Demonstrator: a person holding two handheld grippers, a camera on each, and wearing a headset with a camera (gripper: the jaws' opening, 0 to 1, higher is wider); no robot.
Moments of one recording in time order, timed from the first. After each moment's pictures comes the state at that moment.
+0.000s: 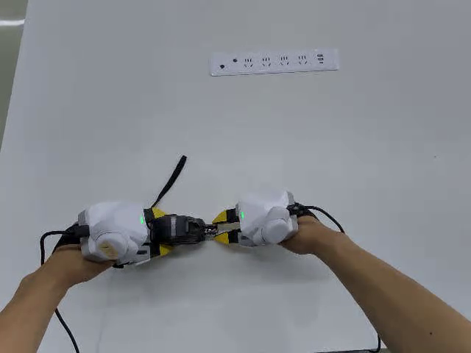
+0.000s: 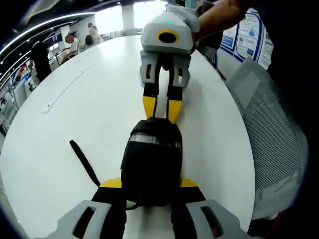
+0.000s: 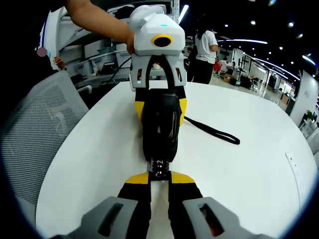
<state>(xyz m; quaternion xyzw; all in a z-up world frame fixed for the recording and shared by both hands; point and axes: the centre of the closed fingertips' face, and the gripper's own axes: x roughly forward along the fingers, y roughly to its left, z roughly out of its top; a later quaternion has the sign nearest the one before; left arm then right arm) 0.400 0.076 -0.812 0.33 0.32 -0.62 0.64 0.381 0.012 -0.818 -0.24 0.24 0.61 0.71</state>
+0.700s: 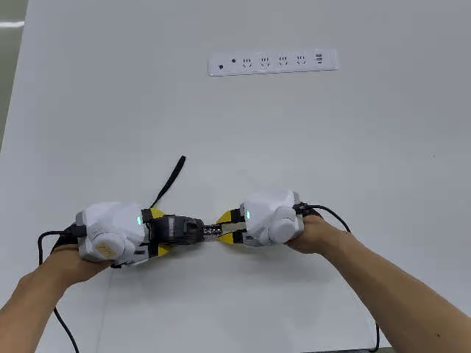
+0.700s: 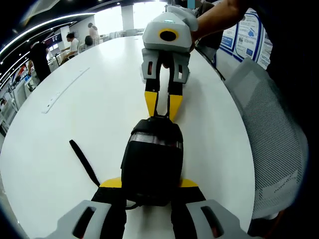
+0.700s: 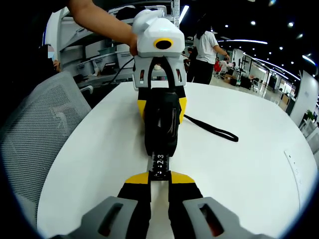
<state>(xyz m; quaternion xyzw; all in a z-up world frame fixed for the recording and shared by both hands) 0.400 0.076 -0.812 0.33 0.32 -0.62 0.64 0.377 0.003 -0.815 -0.23 0.24 0.62 0.71</state>
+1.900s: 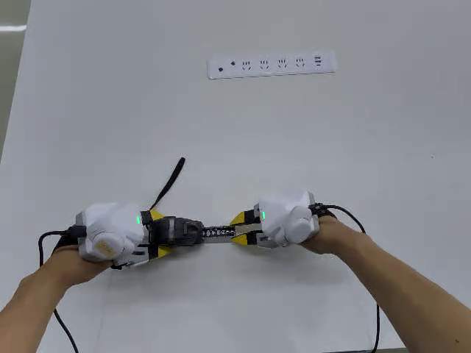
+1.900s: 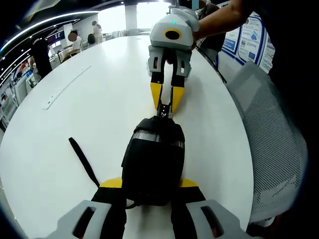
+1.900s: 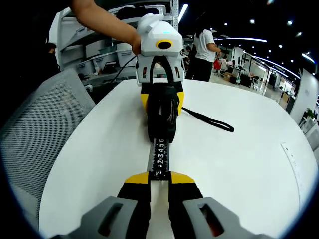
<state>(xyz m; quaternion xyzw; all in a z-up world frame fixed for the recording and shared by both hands) 0.399 0.077 -0.814 0.32 0.33 -0.61 0.64 0.371 -0.023 -0.816 -0.23 0.25 0.61 0.71</state>
